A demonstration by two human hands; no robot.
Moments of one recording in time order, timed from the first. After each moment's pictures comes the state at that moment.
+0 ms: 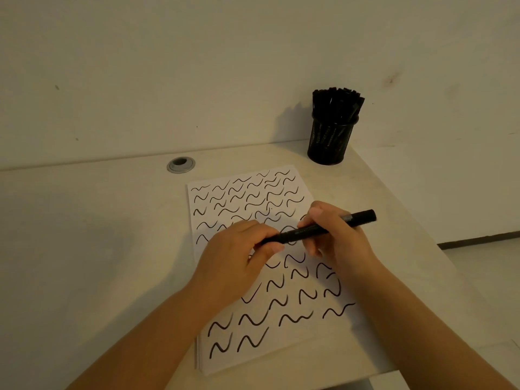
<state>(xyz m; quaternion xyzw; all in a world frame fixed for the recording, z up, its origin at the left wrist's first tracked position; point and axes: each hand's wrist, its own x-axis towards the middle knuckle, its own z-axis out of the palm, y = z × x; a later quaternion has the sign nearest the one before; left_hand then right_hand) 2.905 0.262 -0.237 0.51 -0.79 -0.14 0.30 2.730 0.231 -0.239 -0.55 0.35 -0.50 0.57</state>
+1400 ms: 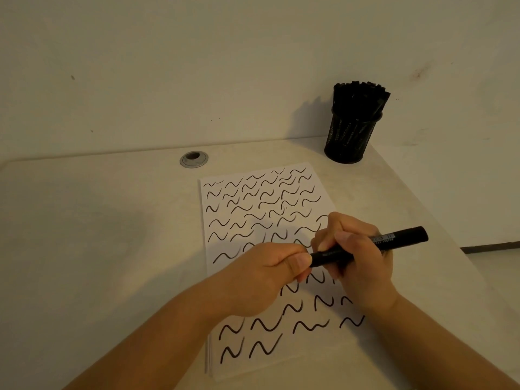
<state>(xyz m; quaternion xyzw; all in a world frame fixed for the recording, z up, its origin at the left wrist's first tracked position) 2.901 0.271 -0.223 0.43 -0.74 -0.46 0.24 2.745 0.246 -0.243 -0.57 0.25 -0.59 0.52</state>
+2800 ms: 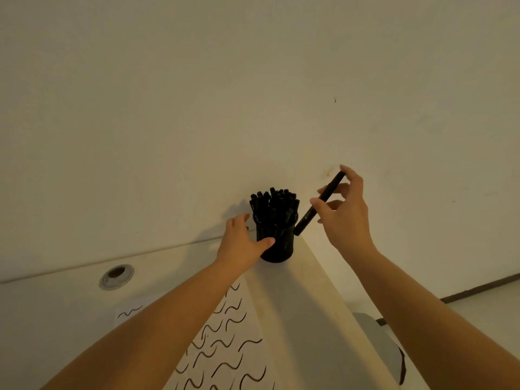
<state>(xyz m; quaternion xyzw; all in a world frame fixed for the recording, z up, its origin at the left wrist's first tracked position) 2.803 0.036 -0.203 0.61 -0.66 -0.27 0.36 2.618 0.057 -0.151 -0.56 0.55 -0.58 0.20</state>
